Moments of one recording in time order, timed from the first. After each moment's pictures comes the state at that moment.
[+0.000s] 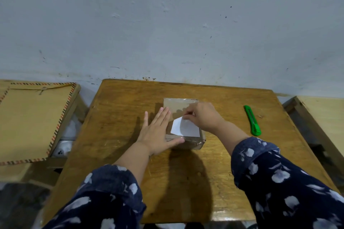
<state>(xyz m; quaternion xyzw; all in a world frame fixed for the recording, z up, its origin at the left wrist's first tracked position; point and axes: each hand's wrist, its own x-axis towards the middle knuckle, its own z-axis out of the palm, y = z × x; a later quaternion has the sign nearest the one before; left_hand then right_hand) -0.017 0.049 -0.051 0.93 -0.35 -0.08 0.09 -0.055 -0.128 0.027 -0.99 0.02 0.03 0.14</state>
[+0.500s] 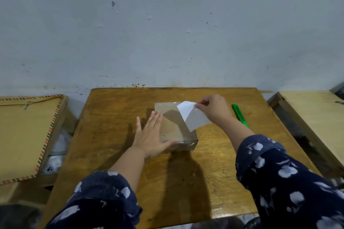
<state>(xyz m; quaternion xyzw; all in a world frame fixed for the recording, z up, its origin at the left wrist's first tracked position) -0.022 0.045 -0.040 0.92 -0.33 -0.10 0.17 -0.072 -0.162 0.050 -0.92 0.27 -0.06 0.27</state>
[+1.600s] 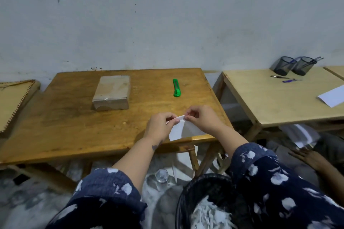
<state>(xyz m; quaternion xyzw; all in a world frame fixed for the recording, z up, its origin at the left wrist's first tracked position) -0.310 -0.123 0.002 0.85 -0.27 -0.12 0.43 -0.385 -0.272 0.040 -0.93 0.14 -0.04 0.34</state>
